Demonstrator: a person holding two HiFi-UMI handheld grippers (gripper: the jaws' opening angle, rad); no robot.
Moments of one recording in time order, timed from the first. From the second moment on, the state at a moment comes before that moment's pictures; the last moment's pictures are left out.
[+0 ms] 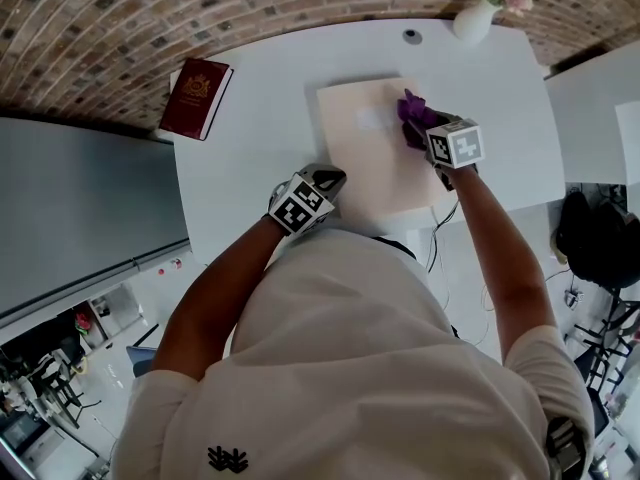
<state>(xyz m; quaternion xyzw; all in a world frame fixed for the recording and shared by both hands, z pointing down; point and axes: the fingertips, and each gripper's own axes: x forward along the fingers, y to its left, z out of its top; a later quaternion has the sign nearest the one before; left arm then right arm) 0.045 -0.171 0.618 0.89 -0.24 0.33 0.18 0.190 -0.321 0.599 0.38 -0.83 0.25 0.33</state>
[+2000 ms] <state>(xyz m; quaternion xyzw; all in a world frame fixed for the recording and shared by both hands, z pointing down) 0.045 -0.171 0.615 0.89 -0.25 0.33 0.19 0.174 -0.366 0.599 0.38 -0.83 0.26 0.33</state>
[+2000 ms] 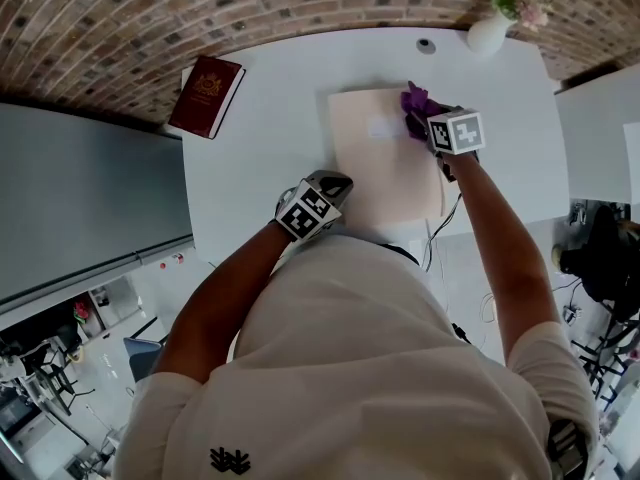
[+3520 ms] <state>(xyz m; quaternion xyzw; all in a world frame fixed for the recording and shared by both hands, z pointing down) 0.046 -0.175 0.616 0.88 -0.27 0.33 0.20 0.052 -0.374 0.596 0.28 -0.87 0.30 0.29</state>
